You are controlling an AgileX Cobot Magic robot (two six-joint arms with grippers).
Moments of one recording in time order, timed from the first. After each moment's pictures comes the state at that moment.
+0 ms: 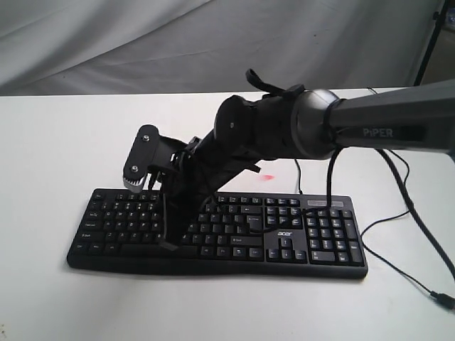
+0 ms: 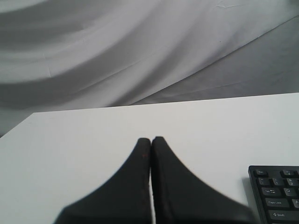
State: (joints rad) left arm 0.13 0.00 -0.01 0.03 0.18 0.09; right arm 0.46 2.10 -1.43 0.59 0.50 -1.18
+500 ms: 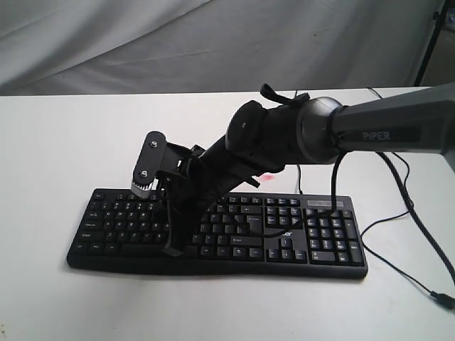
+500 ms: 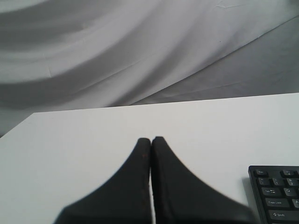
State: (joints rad) left arm 0.13 0.00 -0.01 0.03 0.18 0.09; right arm 0.42 2.13 -1.40 0.85 0.51 -1.44
